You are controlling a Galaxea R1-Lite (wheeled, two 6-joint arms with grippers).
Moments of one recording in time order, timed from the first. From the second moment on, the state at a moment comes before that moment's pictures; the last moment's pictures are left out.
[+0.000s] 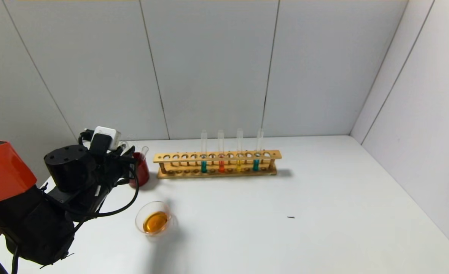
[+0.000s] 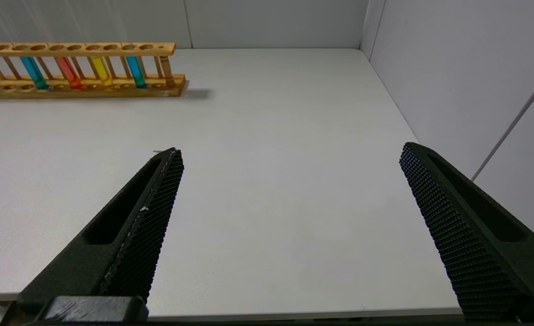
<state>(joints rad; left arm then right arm) -0.19 1.97 -0.43 -1.52 0.16 0.18 0.00 0.00 0.00 0.00 0.00 0.00</state>
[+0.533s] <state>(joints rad) -0.13 2.05 -0.47 -1.52 0.14 0.12 0.00 0.00 0.00 0.00 0.00 0.00</state>
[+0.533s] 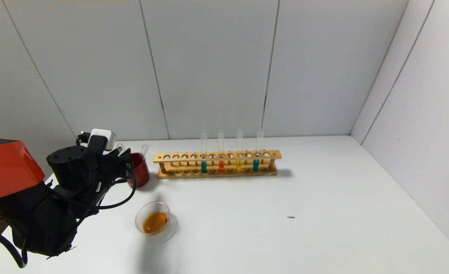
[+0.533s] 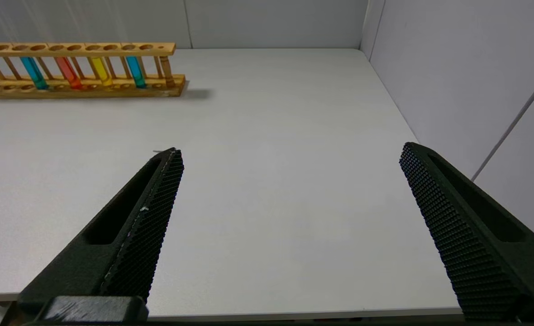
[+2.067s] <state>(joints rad) -0.11 2.01 -0.61 -1.47 0.10 0.15 0.00 0.00 0.00 0.00 0.00 0.00</state>
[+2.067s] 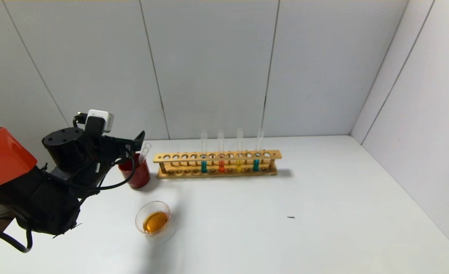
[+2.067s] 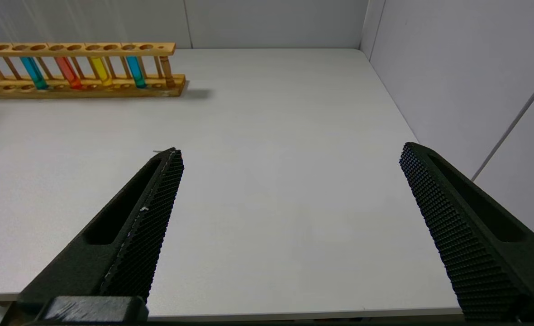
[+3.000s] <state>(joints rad) -0.07 1.25 -0.61 -0.77 0.32 0.22 0.00 0.00 0.00 0.00 0.00 0.00</state>
